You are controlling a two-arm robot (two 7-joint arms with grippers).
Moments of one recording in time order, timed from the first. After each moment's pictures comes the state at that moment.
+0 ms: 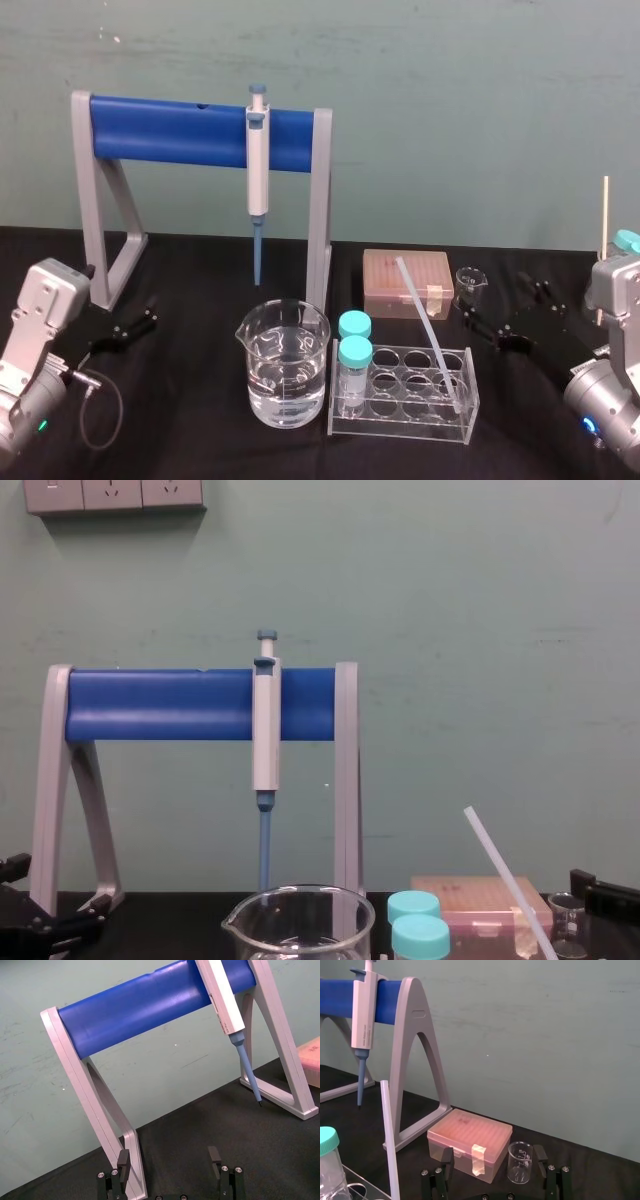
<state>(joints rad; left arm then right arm) -0.20 0.60 0.45 -1.41 -0.25 -0.12 0.03 0.12 0.34 -0.14 -1.42 0.23 -0.07 0.30</state>
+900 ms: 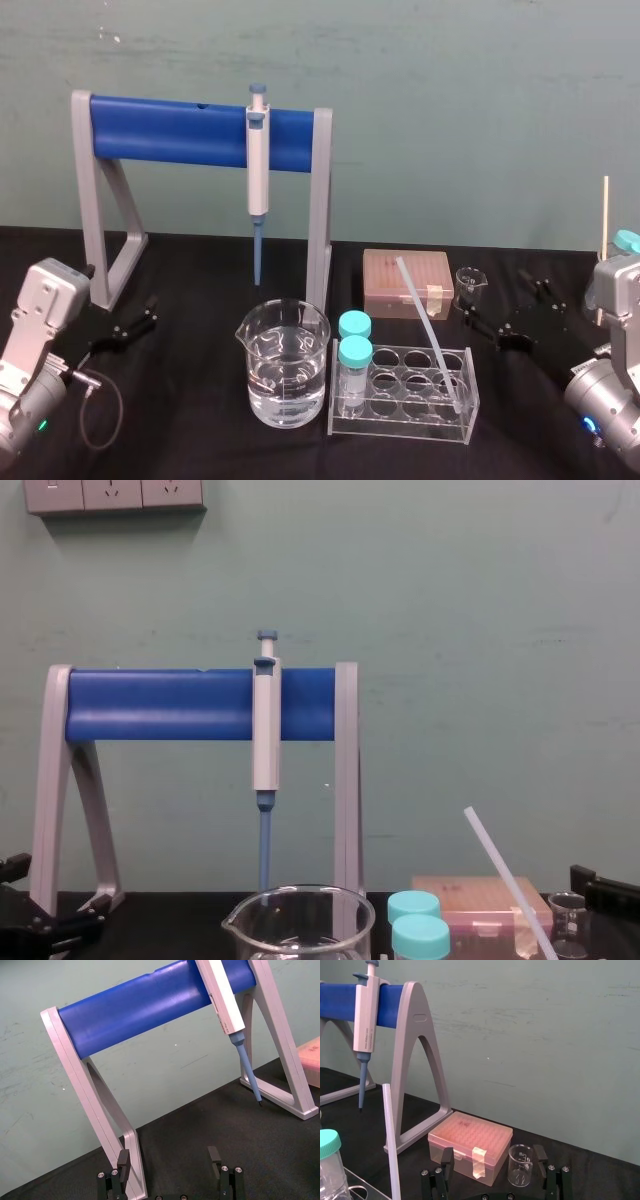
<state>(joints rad) -0.20 0.60 0.45 -1.41 -0.25 -0.12 0.03 0.12 0.34 -0.14 -1.42 0.24 -0.08 0.30</state>
